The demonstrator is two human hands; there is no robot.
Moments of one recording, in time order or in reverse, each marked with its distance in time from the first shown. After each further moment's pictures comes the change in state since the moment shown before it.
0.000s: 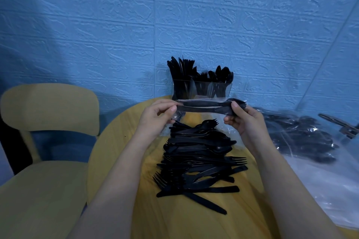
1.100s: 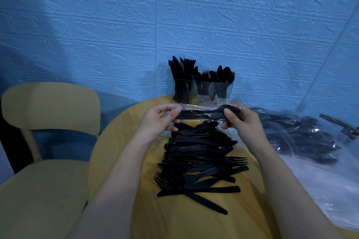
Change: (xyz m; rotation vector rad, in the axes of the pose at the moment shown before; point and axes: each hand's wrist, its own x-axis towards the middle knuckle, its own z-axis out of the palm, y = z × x) left_hand -0.007 0.009 0.003 -0.086 -0.003 -0.243; right_hand -0.008 0.001 0.005 -0.404 -0.058 -0.095
